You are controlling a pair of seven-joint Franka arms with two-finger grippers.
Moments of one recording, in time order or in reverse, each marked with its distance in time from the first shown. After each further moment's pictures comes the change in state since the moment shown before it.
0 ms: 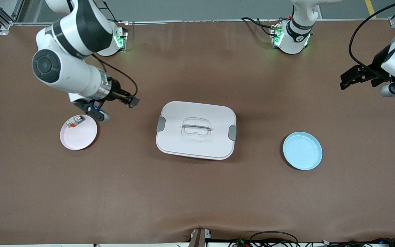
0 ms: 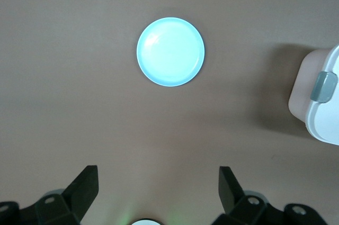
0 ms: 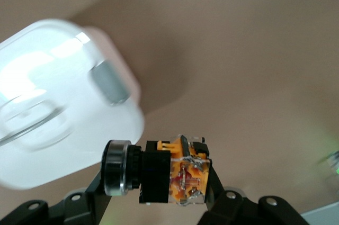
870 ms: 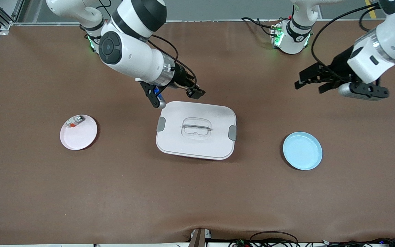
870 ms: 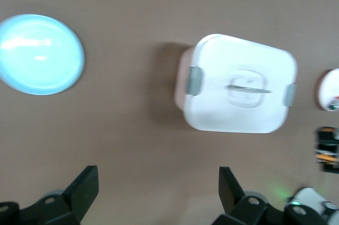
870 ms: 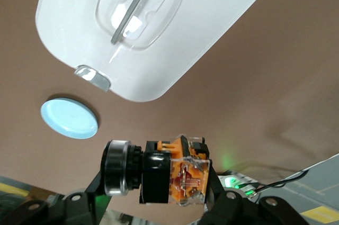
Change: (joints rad) left arm -0.006 -0.020 -0.080 -0.130 -0.415 0.213 0.000; right arm 0.252 0.183 -0.001 0.231 0.292 0.261 0.539
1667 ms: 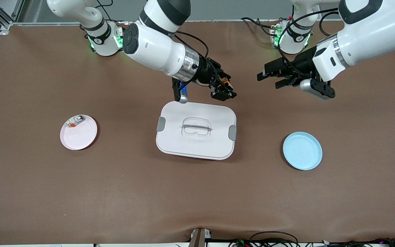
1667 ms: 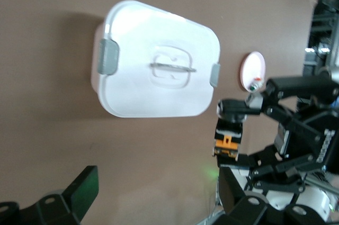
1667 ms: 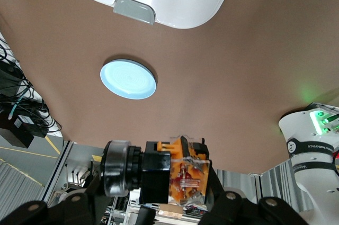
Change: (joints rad) left arm 0.001 -0.078 -0.074 -0.241 -0.340 0.156 0.134; right arm 0.099 0.081 0.000 0.074 0.169 0.299 0.215
